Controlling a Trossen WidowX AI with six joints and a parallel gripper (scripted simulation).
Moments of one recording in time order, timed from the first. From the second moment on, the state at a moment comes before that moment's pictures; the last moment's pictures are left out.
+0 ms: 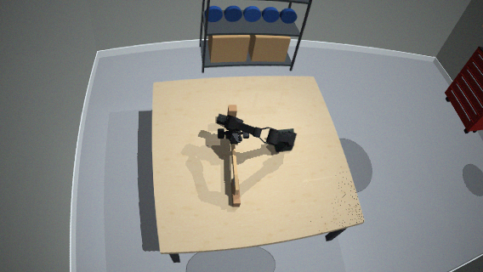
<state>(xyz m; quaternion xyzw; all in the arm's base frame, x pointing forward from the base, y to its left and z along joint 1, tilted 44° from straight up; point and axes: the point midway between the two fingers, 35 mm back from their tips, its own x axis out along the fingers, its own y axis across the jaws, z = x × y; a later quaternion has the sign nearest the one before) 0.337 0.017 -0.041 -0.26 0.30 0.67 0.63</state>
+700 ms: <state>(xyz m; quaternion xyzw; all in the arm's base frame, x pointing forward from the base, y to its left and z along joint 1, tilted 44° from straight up) 0.338 0.010 -0.033 -0.26 0.30 0.67 0.63</state>
